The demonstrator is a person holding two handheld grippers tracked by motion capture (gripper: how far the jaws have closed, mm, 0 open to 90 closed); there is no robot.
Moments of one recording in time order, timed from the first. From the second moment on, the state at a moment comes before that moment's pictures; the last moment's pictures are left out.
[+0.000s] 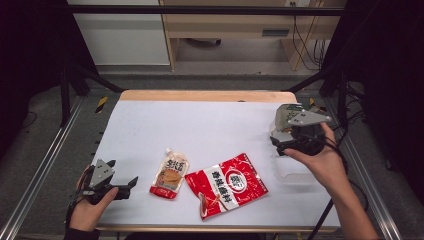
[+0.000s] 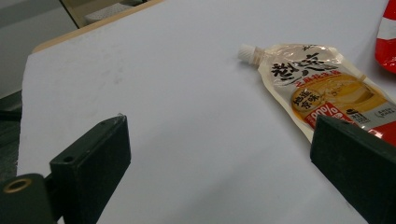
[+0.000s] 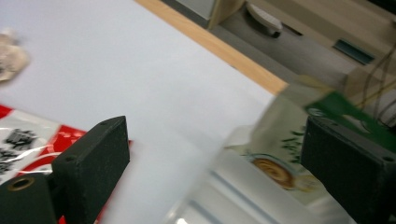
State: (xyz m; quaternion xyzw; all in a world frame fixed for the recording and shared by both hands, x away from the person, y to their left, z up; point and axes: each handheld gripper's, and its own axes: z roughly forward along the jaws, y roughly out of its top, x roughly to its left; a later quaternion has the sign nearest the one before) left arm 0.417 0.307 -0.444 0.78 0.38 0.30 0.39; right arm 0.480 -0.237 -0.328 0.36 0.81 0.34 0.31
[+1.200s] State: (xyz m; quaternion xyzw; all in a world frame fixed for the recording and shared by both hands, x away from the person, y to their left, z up) left arm 0.415 0.298 -0.444 0.80 0.36 0.29 0.39; right arm 0.493 0.000 -0.423 0.31 0.87 0.35 0.16
